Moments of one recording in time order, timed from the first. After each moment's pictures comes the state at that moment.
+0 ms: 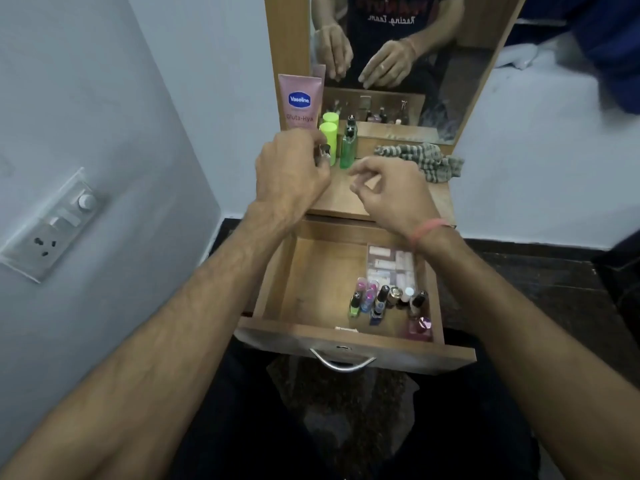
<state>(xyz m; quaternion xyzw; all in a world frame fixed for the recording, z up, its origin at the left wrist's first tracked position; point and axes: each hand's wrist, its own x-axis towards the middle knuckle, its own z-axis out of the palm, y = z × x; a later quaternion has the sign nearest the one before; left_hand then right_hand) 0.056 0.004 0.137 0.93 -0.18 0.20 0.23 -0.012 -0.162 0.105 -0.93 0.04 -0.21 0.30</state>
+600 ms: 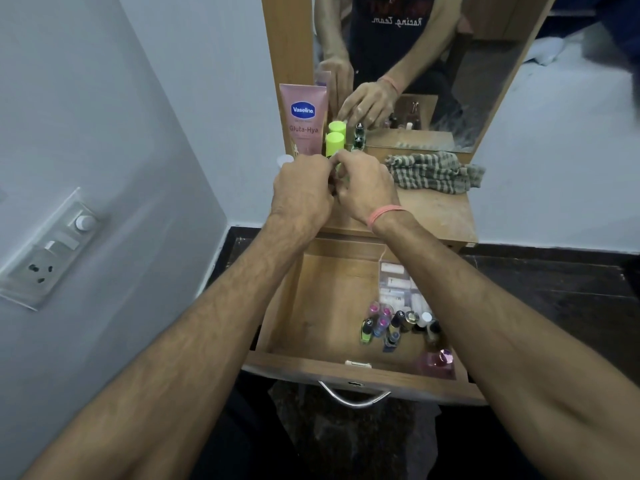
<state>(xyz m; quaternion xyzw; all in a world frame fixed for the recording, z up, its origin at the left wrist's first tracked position) 0.106 -0.020 0.100 0.96 -0.19 0.13 0.12 0.092 -0.147 0.077 -0.96 0.06 -0.19 0.20</state>
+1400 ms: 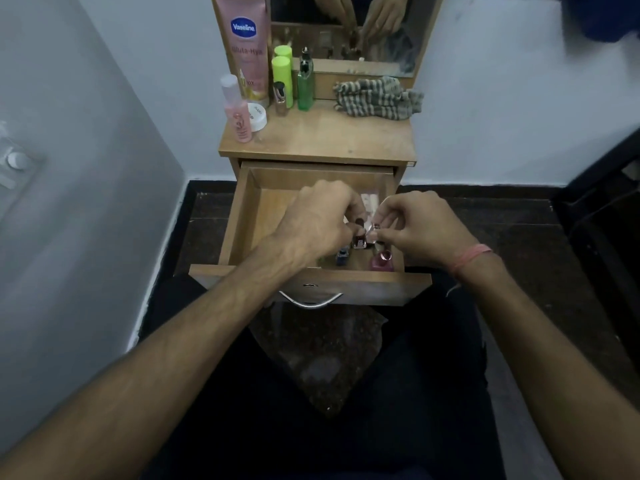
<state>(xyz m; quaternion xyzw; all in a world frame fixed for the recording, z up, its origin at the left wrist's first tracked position) -0.070 -0.031 0.073 0.92 -0.31 -0.11 0.21 -0.156 -0.210 0.062 -0.96 0.11 0.01 0.25</state>
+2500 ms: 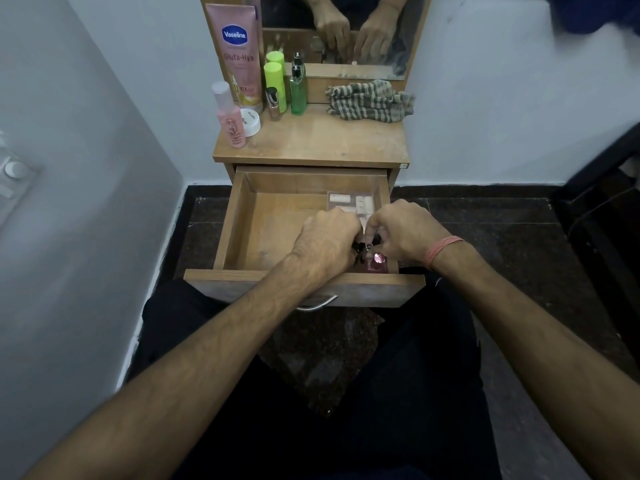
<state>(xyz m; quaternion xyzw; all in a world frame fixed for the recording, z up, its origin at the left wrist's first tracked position) -0.080 -0.058 0.026 0.92 -0.37 -0.09 0.06 -0.138 -0.215 0.040 -0.99 0.05 0.11 0.09</state>
